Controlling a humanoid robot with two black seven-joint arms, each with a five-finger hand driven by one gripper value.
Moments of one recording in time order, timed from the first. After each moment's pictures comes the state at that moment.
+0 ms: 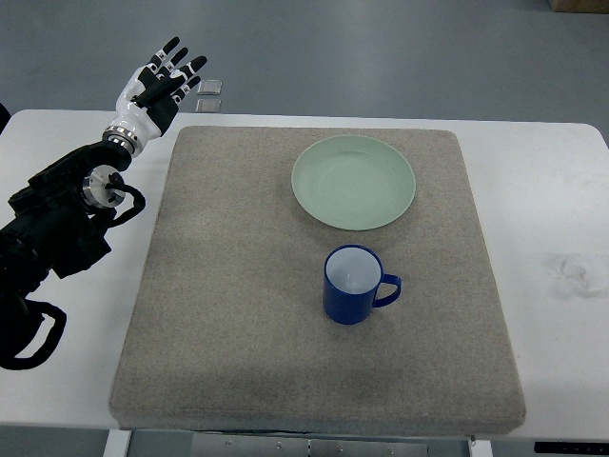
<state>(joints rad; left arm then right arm) -1.03 0.09 -0.43 -0.12 -0.19 -0.41 -0.34 0.04 0.00 0.03 0.12 -0.02 0.04 0.21</state>
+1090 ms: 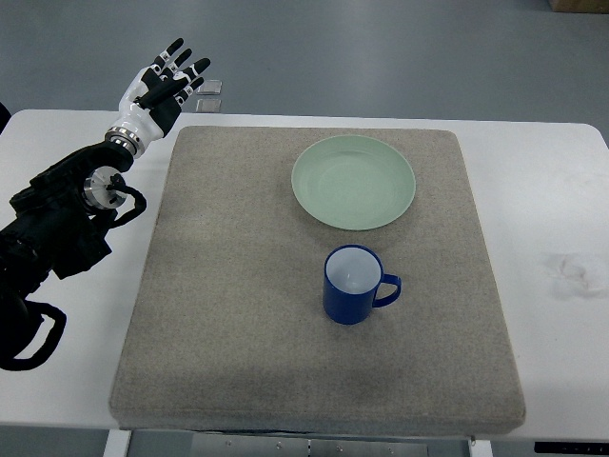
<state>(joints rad) -1.03 0.09 -0.43 -0.13 -0.18 -0.41 -0.34 0.04 0.00 0.03 0.12 -0.02 0.04 0.21</state>
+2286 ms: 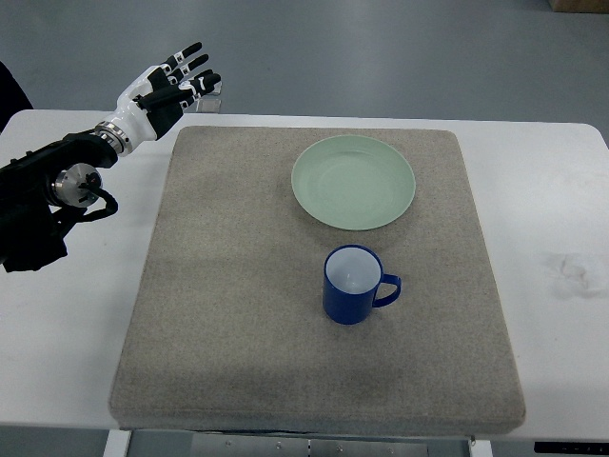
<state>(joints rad) -1.03 0.38 -0.17 -0.53 -0.16 -0.48 -0.33 0.04 0.00 0.03 0.12 -0.02 0.04 0.21</state>
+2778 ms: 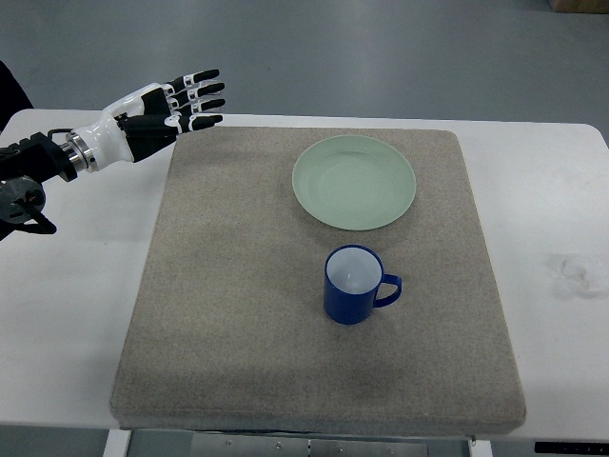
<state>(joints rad) -0.98 0.65 -0.19 -0.92 0.09 -0.55 -0.34 0.04 0.00 0.03 0.12 -0.02 0.04 0.21</state>
